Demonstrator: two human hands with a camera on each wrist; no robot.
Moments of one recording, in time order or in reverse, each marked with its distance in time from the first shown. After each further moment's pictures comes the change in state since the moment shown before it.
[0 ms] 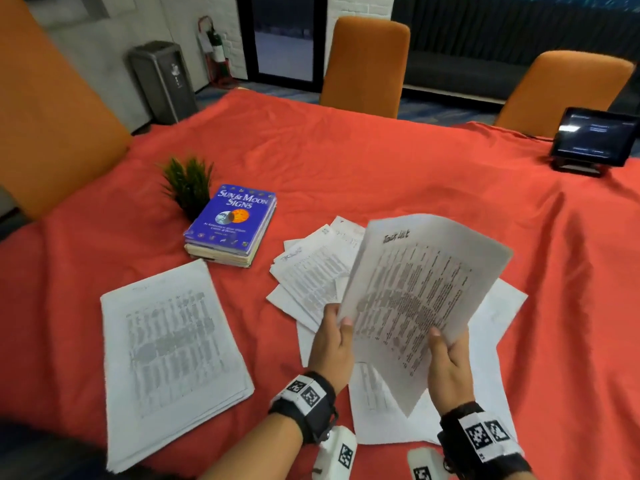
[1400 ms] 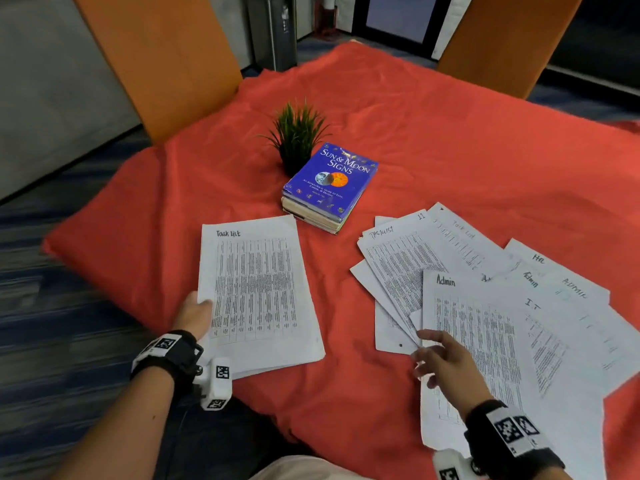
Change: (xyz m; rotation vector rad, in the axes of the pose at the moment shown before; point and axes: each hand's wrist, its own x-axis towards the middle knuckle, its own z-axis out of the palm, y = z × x) left_hand -0.036 -0.155 -0.315 0.235 0.477 -0.802; right_hand -0.006 0.031 0.092 -0.327 -0.537 0.423
